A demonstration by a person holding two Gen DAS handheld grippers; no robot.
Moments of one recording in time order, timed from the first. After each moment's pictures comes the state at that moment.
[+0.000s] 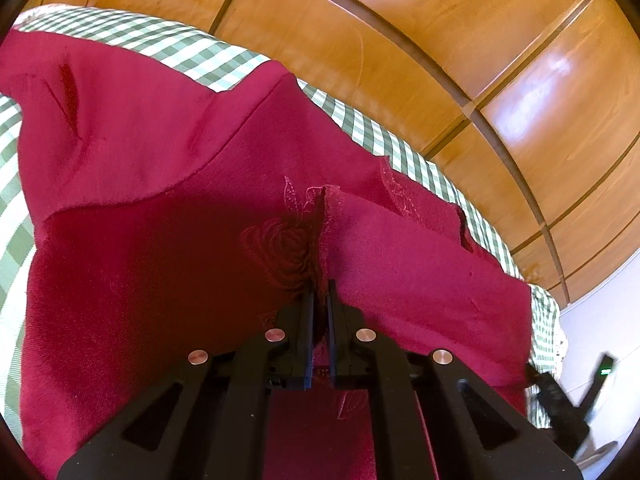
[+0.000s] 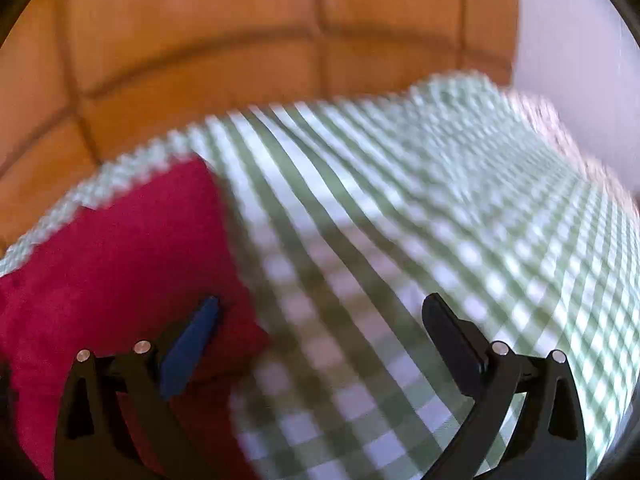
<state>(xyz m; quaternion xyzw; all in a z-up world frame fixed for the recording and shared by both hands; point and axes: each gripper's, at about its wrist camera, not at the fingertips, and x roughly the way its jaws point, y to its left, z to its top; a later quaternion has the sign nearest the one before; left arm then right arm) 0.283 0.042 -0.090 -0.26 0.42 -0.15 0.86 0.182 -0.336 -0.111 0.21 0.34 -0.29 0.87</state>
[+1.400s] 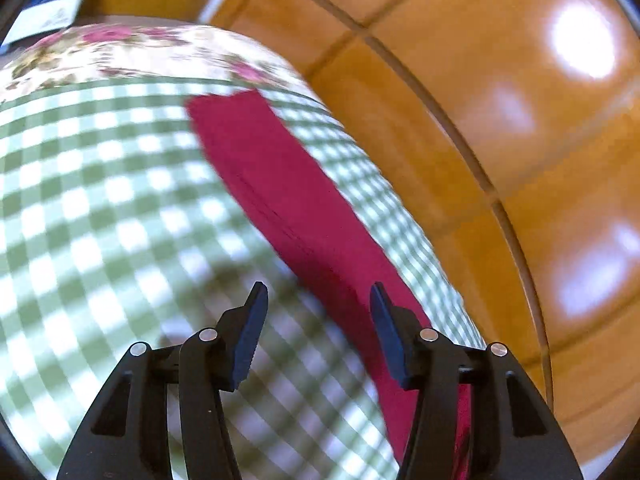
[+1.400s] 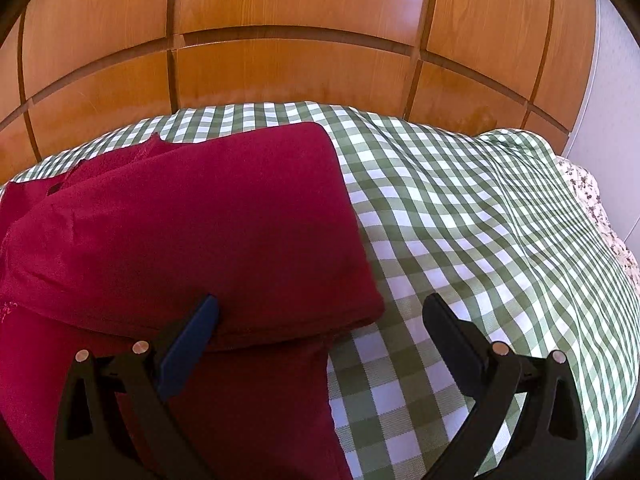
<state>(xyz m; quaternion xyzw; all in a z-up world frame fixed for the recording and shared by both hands) 0.290 0.323 -0.064 -0.42 0.32 0.11 0.84 0.193 -0.264 -0.107 0.04 0.33 -0.22 0.92</state>
